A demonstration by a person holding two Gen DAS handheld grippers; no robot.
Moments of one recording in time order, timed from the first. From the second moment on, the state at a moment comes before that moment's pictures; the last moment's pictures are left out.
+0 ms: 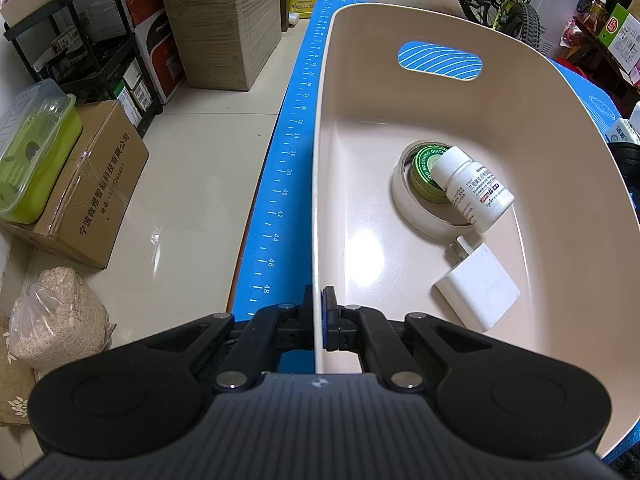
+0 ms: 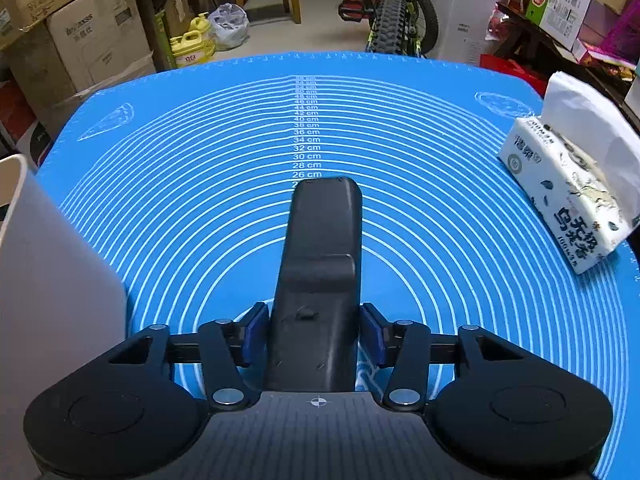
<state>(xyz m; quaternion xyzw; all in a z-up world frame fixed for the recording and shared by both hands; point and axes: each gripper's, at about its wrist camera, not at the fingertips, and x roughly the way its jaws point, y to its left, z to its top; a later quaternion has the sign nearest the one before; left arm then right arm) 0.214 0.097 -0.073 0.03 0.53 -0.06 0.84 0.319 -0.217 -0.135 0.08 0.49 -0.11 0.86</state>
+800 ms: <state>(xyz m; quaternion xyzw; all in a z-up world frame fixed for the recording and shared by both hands) 0.215 0.097 -0.073 0.03 0.53 -0.06 0.84 0.294 -0.206 -0.104 0.06 0.43 -0.09 0.90</state>
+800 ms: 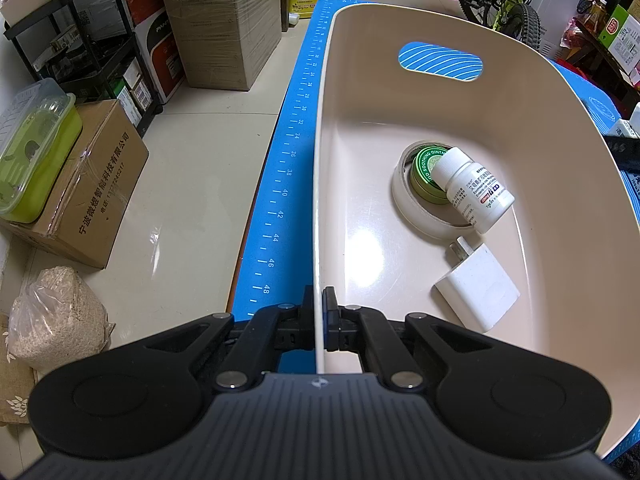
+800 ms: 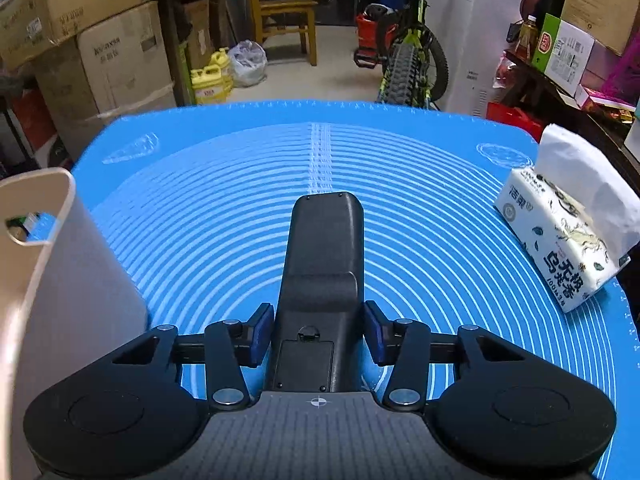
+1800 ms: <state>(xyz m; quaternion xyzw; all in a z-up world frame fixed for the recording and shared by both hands) 0.215 0.098 -0.073 0.03 0.53 -0.06 0.84 0.265 -0.075 0.013 0.00 0.38 0.14 0.91</state>
